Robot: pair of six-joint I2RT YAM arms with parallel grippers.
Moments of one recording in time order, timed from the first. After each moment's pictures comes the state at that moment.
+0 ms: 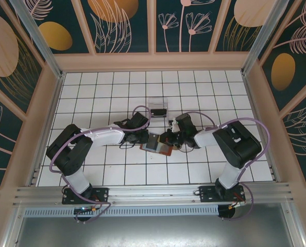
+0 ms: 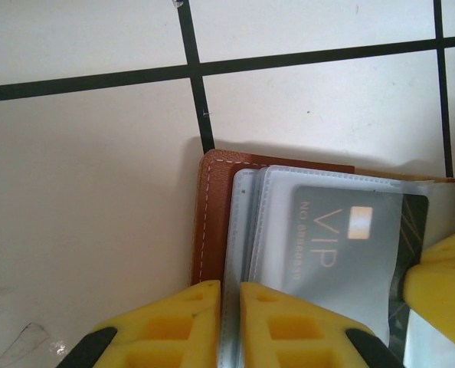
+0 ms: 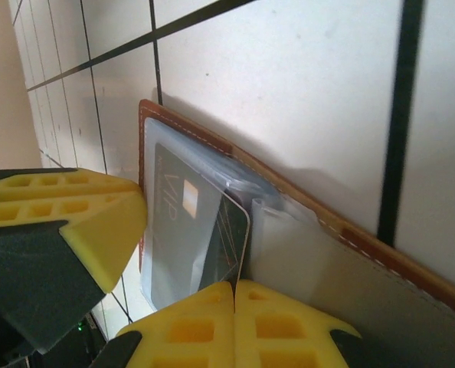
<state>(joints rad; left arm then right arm) -0.74 1.72 0.91 -0.29 0.04 -0.66 0.58 1.72 0.61 0.29 -0.61 0.87</state>
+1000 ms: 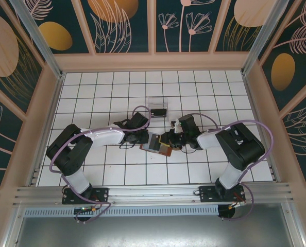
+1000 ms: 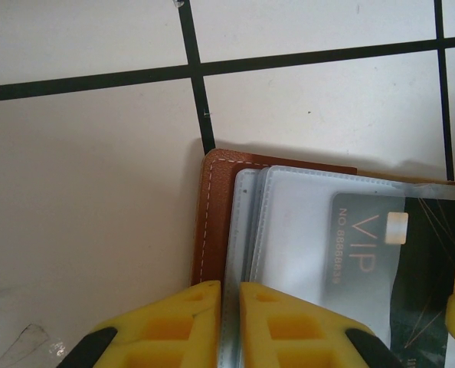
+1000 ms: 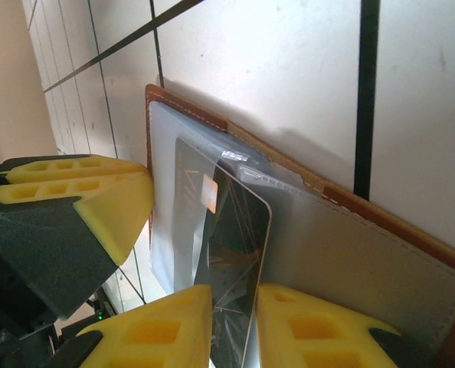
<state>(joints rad) -0.74 1.72 0.91 -0.28 0.04 -0.66 0.56 1.69 0.57 0.31 -0.66 0.91</state>
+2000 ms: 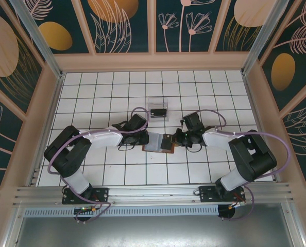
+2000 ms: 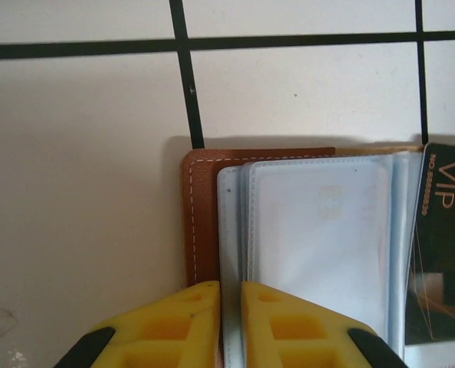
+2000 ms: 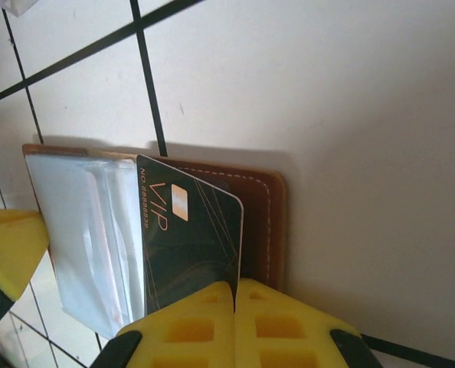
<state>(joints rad) -0.74 1.69 0.85 -0.21 0.10 -0.71 0.51 1.52 0.65 -0.16 -0.39 0.76</state>
